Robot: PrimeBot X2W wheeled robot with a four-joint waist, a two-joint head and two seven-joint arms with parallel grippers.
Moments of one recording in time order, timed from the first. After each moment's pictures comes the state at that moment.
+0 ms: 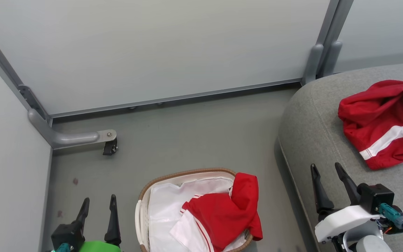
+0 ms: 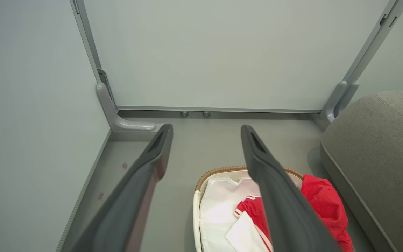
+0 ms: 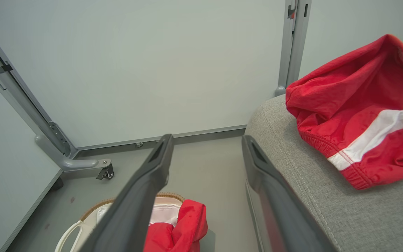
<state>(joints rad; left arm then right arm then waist) 0.02 0.05 -0.05 0.35 -0.22 -0.10 -0.26 -0.08 -0.05 0.01 0.30 0.23 0.13 -0.26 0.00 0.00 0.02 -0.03</state>
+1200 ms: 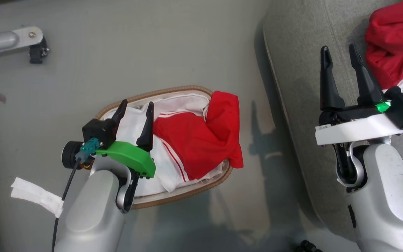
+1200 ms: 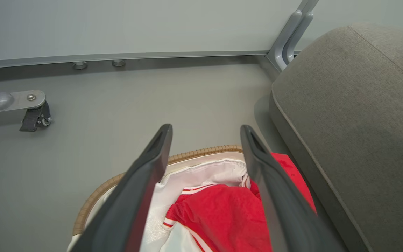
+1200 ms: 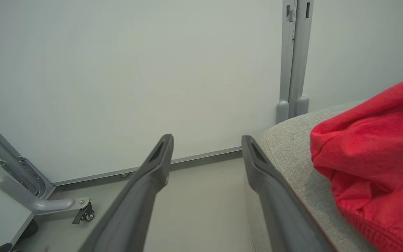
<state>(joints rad) -0.52 0.06 -0.32 0.63 -0.36 -0.13 -0.26 -0.45 -0.05 0.03 0.12 0.33 0.13 -0.26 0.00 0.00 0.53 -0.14</state>
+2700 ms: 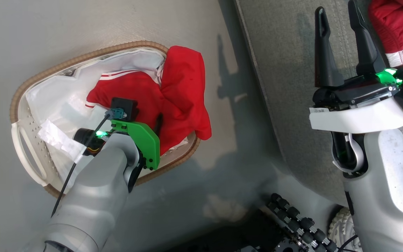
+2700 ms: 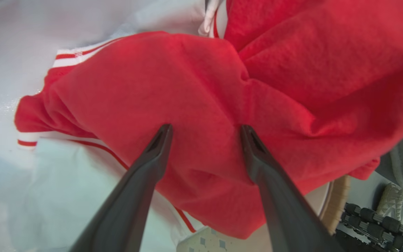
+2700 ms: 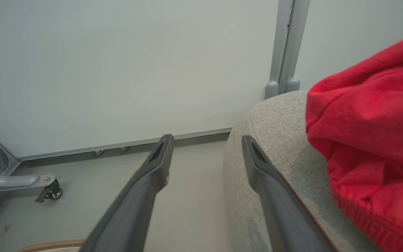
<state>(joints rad) -0.89 0.05 -0.85 1.20 -0.76 -0.13 -0.14 -0.52 -0.05 0.10 -0.05 0.33 0.13 -0.26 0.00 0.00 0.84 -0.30</state>
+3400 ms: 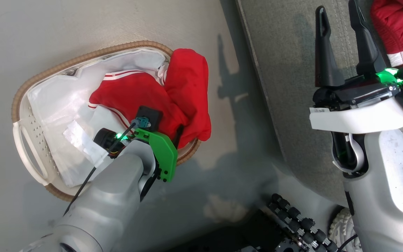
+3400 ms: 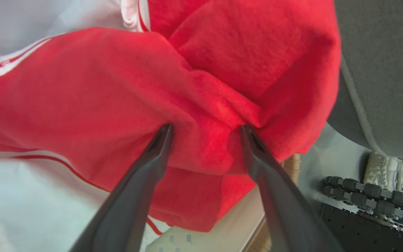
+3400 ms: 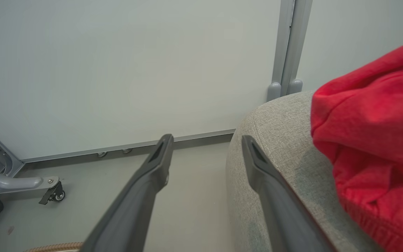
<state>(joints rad) -0.88 0.05 -1.09 1.13 -0.86 -0.13 -0.16 -0.52 -0.05 0.10 -0.06 0.34 0.13 -0.26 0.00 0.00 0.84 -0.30</state>
